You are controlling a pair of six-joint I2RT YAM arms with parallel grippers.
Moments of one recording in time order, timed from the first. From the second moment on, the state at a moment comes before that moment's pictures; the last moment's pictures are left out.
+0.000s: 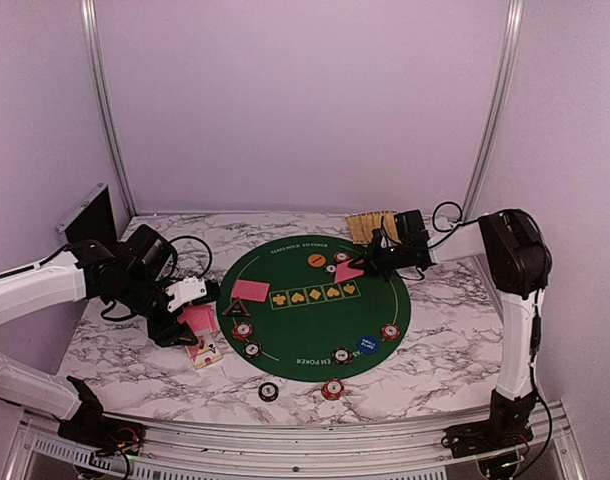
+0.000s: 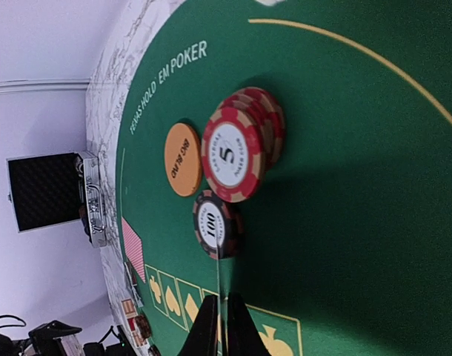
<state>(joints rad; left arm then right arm) -0.62 1.22 0.89 -0.81 0.20 0.56 0.31 2.13 1.32 0.09 -0.67 0.84</state>
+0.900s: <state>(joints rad) -0.62 1.22 0.89 -0.82 0.20 0.56 0.30 2.19 1.57 -0.35 -0.35 0.55</state>
